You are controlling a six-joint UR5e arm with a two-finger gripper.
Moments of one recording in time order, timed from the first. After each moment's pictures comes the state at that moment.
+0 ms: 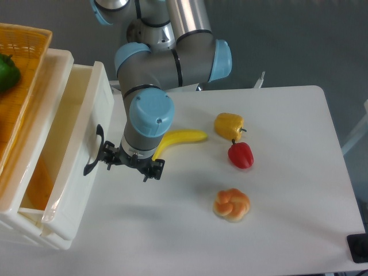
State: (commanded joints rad) arm 2.26 -1.93 -1.53 -1.32 1.29 0.49
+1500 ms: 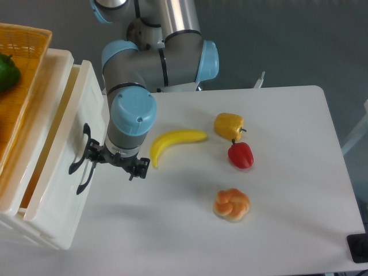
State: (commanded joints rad) arm 2.22 -1.93 -1.53 -1.31 1.27 0.44
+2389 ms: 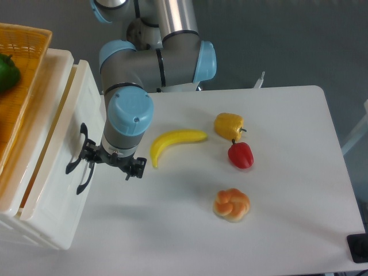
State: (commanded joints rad) arm 2.22 -1.93 -1.53 -1.31 1.25 0.44
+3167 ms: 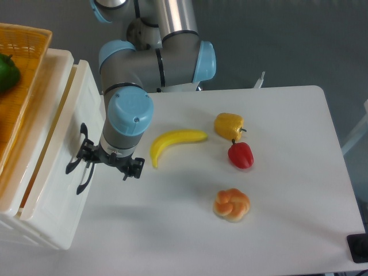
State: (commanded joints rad) arm 2.21 -1.93 -1.53 -1.31 1.25 0.43
